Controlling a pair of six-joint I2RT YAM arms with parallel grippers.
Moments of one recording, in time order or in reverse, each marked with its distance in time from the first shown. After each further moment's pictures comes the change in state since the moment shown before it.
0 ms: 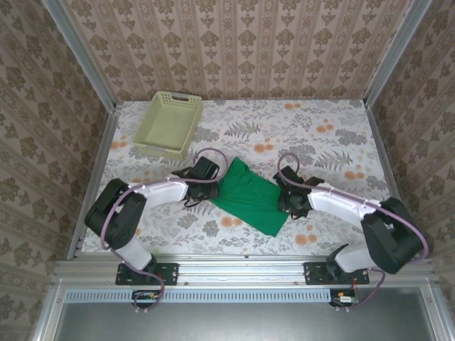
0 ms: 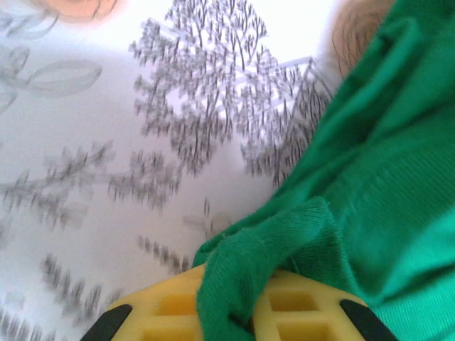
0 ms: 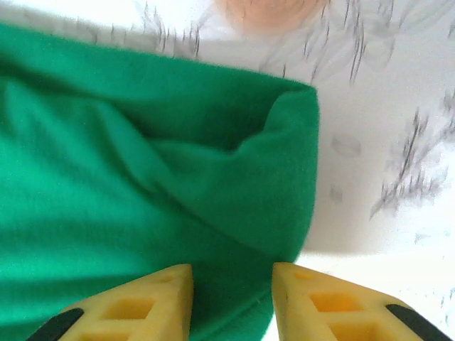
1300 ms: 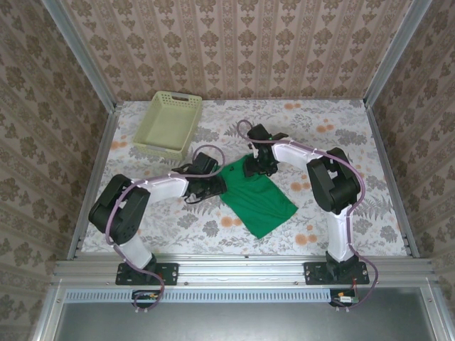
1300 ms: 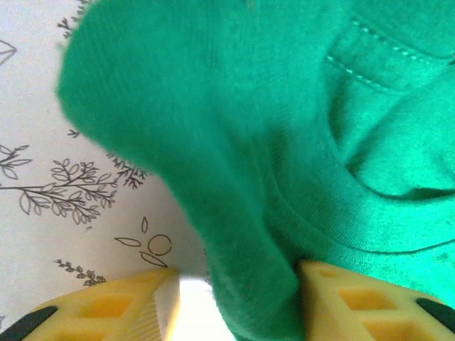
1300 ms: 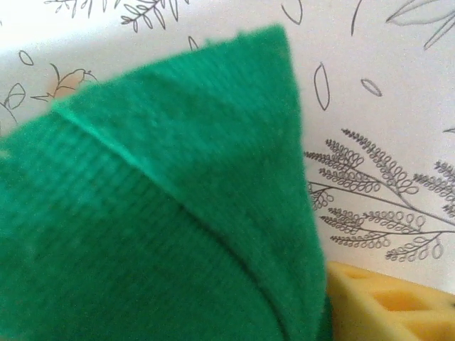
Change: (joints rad) left arm 0.025 0.038 0.018 0.044 0.158 -0.152; right arm -0.103 0.681 0.745 -0.037 -0.209 -0.611
